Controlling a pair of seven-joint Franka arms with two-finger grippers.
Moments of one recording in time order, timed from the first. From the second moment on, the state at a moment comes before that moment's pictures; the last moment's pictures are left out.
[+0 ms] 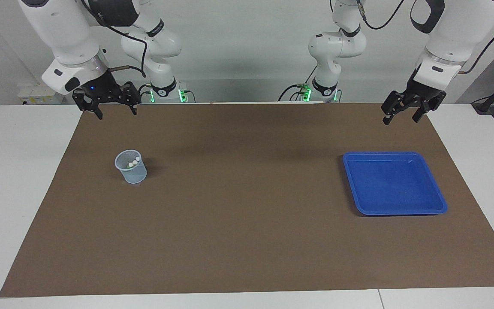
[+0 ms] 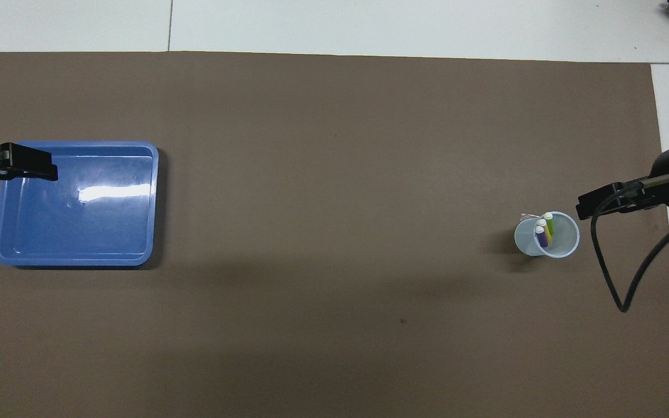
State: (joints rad) left arm -0.01 -0.04 -0.04 -1.63 -0.03 1.67 -0.09; right arm 0.00 0.00 0.04 -1.57 0.00 1.48 -0.09
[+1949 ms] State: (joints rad) left arm -0.01 -0.06 -0.05 -1.66 -0.03 1.66 -0.09; right arm 0.00 -0.15 0.04 -2.08 0.00 1.90 -1.61
